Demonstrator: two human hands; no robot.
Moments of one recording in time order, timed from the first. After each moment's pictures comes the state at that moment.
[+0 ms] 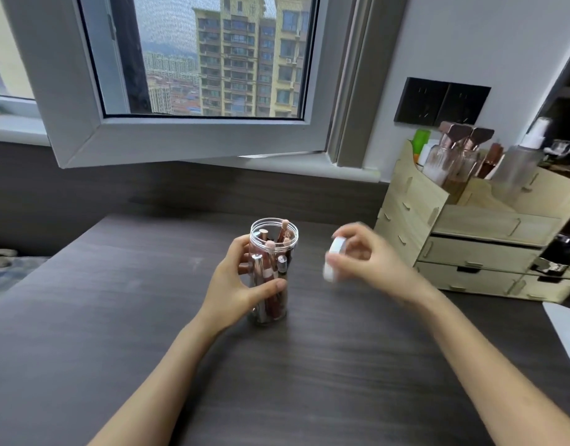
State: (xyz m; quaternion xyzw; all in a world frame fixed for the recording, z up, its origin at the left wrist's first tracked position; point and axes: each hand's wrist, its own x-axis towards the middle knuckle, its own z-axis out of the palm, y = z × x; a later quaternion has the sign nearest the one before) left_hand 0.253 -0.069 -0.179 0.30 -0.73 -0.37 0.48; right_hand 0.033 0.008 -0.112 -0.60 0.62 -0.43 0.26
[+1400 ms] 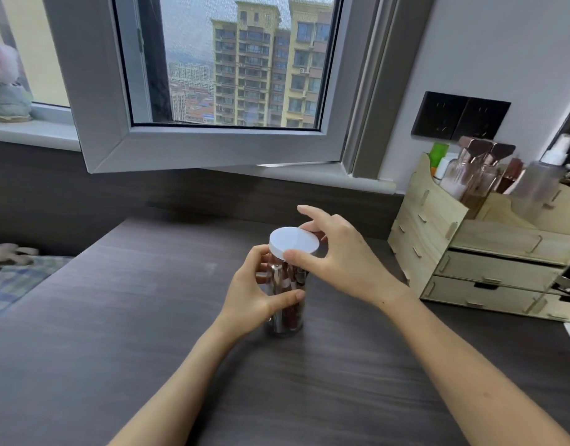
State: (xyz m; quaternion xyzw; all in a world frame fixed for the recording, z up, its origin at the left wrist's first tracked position) left_hand 0.250 -0.066 -0.179 0.31 -0.72 -0.38 0.49; right_hand 0.108 -0.010 -0.082 -0.72 0.61 -0.34 0.05
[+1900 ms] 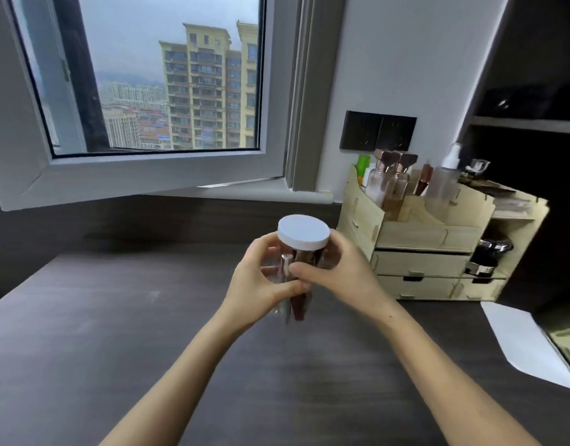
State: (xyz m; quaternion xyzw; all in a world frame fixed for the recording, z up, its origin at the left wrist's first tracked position) left_hand 0.175 -0.034 -0.120 0.22 -0.75 -0.42 0.46; right_hand 0.038 0.043 -0.079 -0.58 0.60 -0.52 0.16
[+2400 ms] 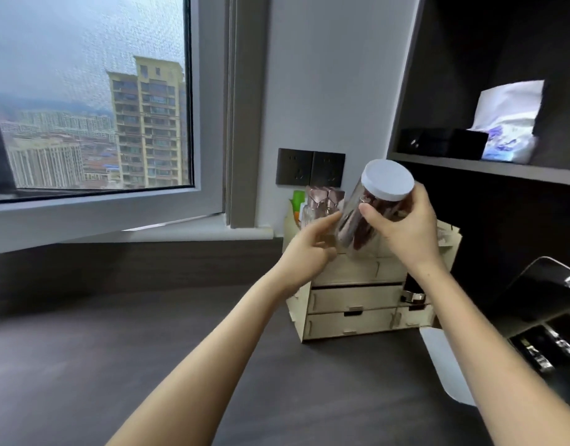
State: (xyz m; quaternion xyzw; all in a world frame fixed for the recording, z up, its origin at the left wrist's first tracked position) left_hand 0.017 -0.019 -0.023 0.09 -0.79 -0.50 0.34; right_hand -0.117 0.073 0.008 -0.44 0.63 -0.63 -0.14
